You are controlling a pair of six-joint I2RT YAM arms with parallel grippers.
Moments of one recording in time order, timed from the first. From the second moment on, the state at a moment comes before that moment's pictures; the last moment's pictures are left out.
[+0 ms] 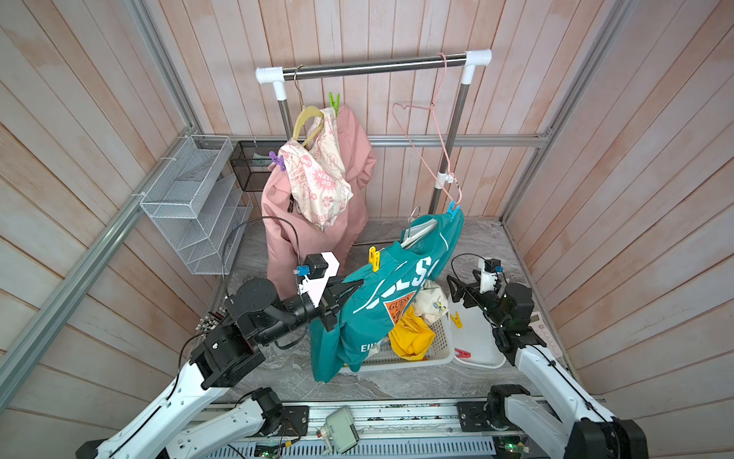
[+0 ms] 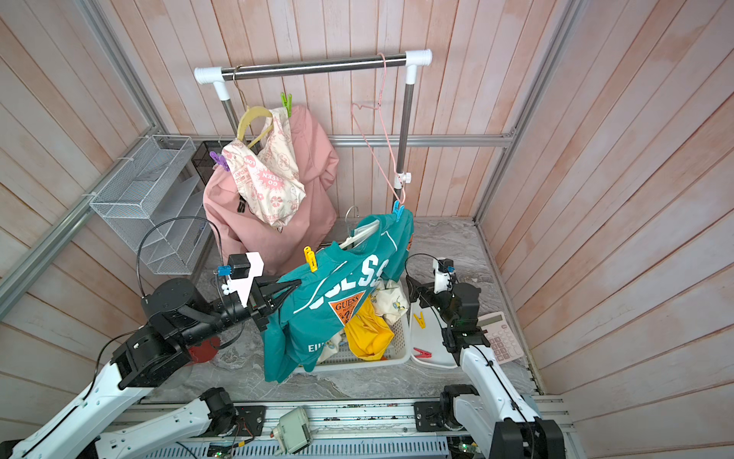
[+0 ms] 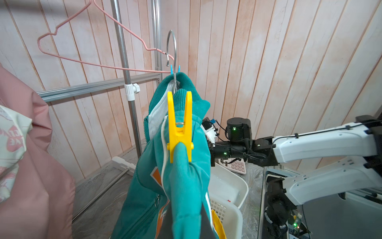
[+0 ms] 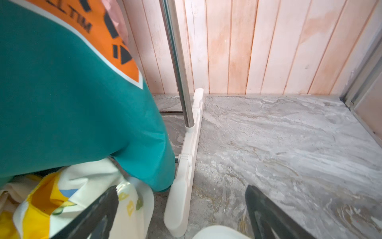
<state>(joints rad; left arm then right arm) -0.83 0.77 1.13 -0.35 0.22 0.00 0.05 0.98 0.42 0.34 -0.37 0.09</state>
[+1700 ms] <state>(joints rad) -0.83 0.88 0.96 -0.20 0.04 -0.03 0.47 1.00 0.23 0.51 -0.37 0.56</state>
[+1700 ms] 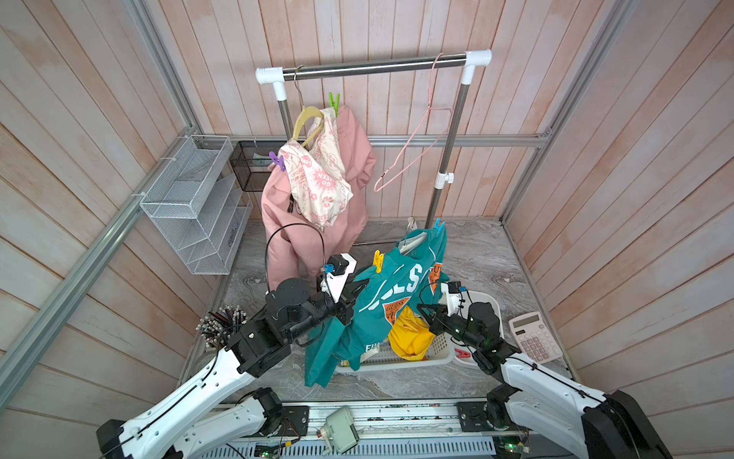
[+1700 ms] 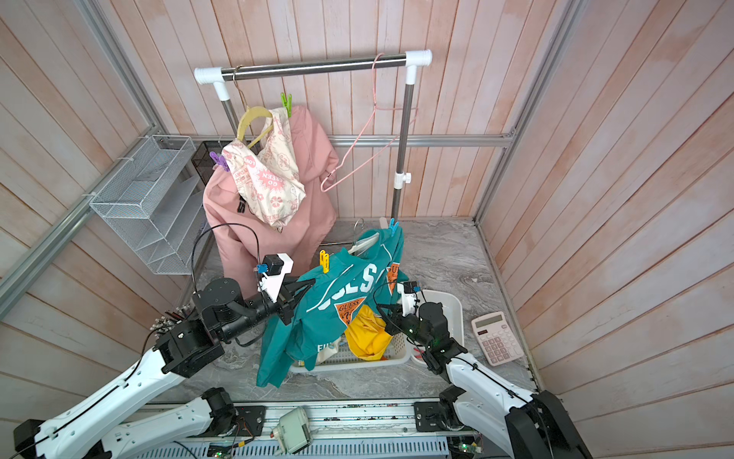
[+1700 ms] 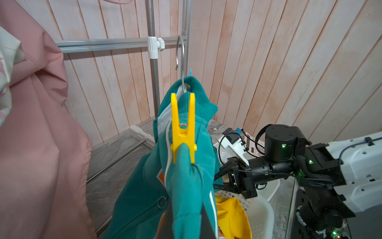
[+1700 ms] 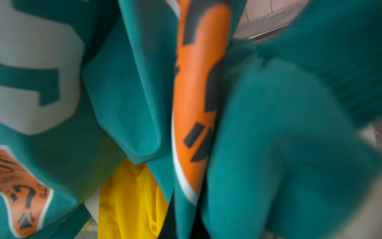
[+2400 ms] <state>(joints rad) -0.82 0.93 0.89 -0.03 -0.06 -0.04 0.71 0.77 0.43 0.20 -0.12 0.48</state>
